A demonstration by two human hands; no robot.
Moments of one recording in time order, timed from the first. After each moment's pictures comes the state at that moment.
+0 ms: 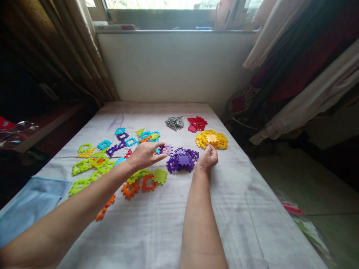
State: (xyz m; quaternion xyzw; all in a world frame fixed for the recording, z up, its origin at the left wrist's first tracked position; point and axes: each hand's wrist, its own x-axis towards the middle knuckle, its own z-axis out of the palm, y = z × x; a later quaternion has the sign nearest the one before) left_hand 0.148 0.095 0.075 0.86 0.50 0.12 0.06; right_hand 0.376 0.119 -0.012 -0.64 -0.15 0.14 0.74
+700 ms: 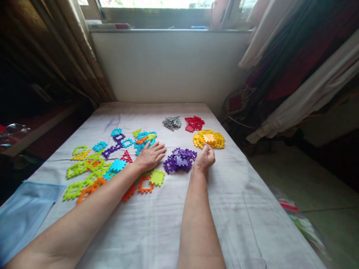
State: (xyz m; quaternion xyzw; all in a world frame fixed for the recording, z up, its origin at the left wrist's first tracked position) left_hand 0.155 0.119 0.015 0.88 0.47 0.05 0.03; right_hand 0.377 0.120 -0.014 -0.64 -0.16 0.14 0.74
